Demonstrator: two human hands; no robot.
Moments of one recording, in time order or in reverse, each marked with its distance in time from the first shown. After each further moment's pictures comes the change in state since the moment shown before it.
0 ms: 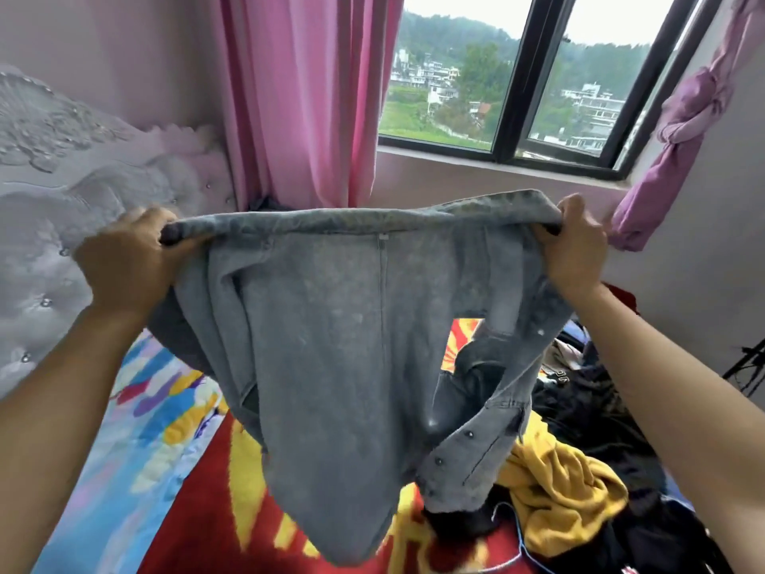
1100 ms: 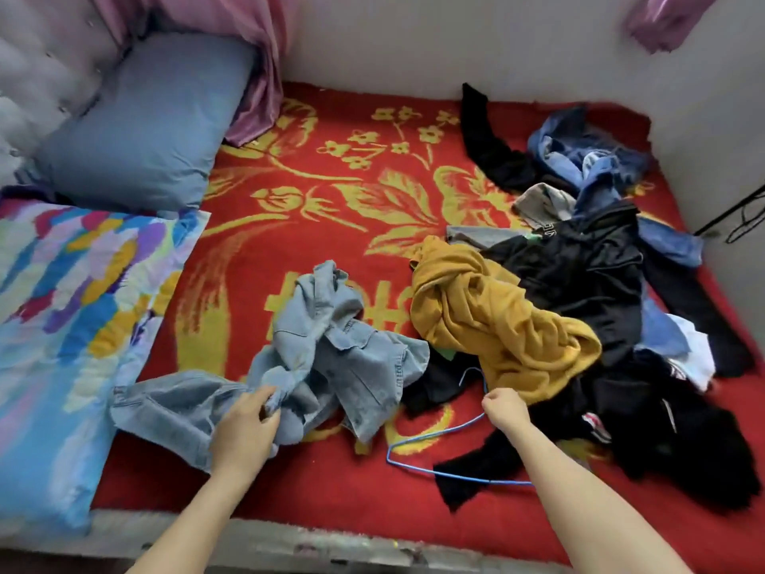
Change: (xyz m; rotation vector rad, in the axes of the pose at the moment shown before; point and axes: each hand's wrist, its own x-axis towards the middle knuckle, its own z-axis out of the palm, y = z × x) left_hand -0.312 0.104 0.121 -0.165 -1.050 -0.592; right_hand -0.338 0.225 0.085 -0.254 -1.175 0.966
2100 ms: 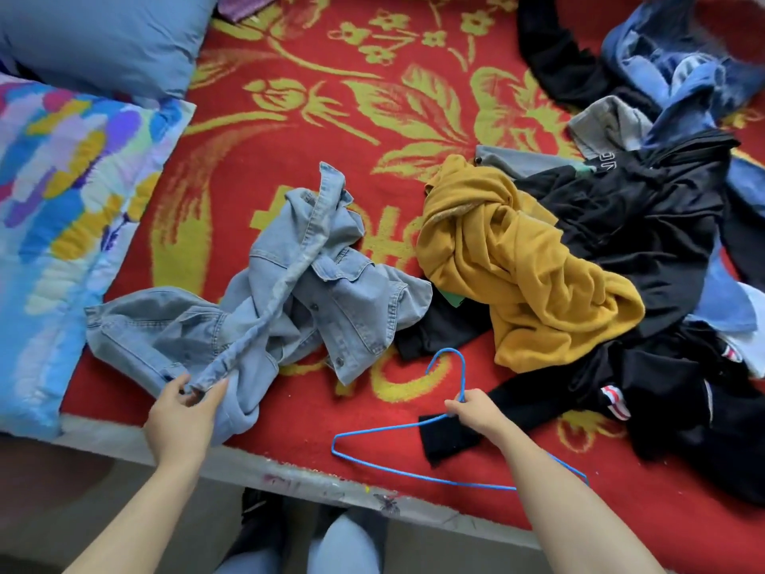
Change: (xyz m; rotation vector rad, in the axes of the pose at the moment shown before) left_hand -0.029 -0.044 0.066 -0.199 0.293 -0.516; right_hand 0.060 0.076 0.092 -0.015 -0.393 -0.133
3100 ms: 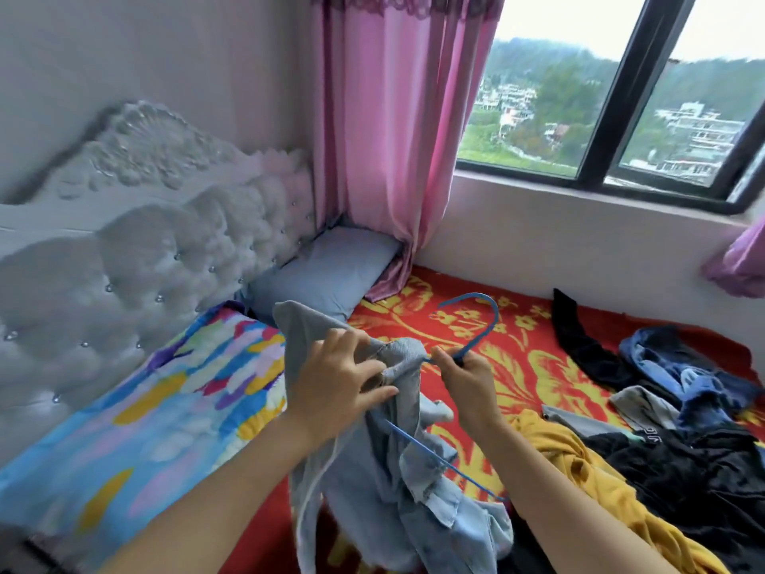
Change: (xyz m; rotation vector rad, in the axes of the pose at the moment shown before) left_hand 0.044 0.176 -0.249 0.151 0.524 1.535; right_hand -0.276 -0.427 -0.020 0.667 0.472 -1.000
